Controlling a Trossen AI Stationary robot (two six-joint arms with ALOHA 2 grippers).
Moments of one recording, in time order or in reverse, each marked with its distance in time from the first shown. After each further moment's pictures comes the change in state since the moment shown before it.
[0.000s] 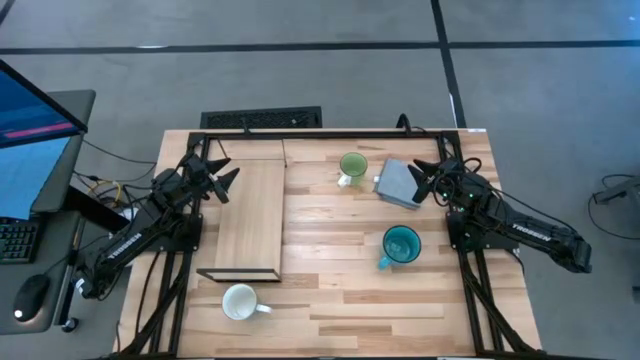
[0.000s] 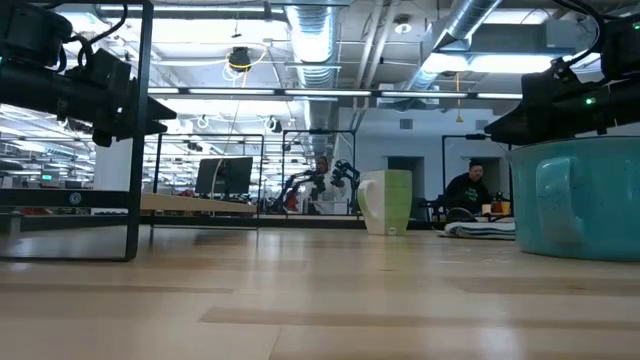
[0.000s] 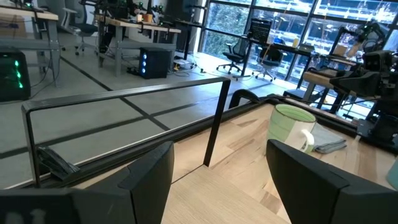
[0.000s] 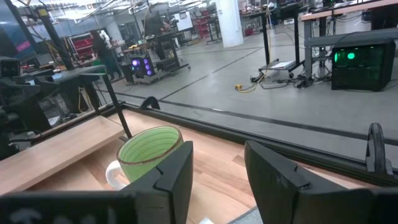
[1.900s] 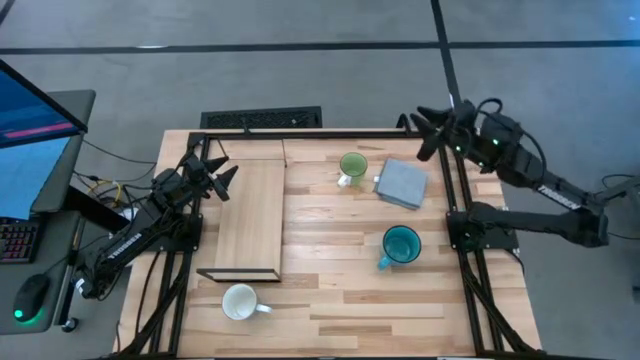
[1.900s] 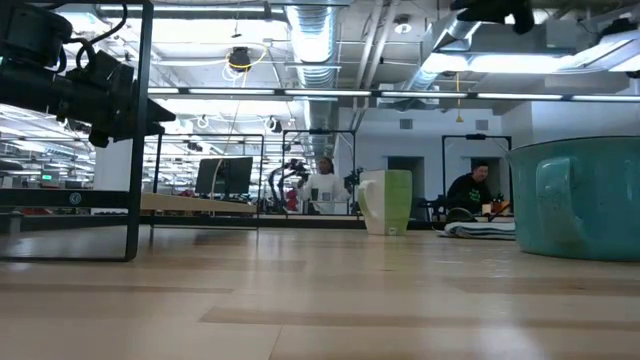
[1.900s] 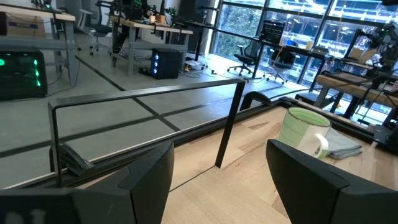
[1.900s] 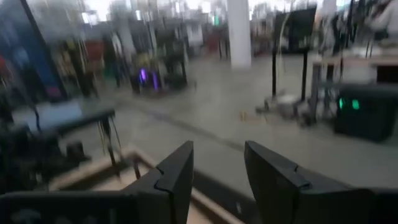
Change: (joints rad) left arm 0.000 0.000 0.000 0.000 -0.053 -0.008; right arm 0.006 0.598 0.918 -0.284 -0.030 -0.132
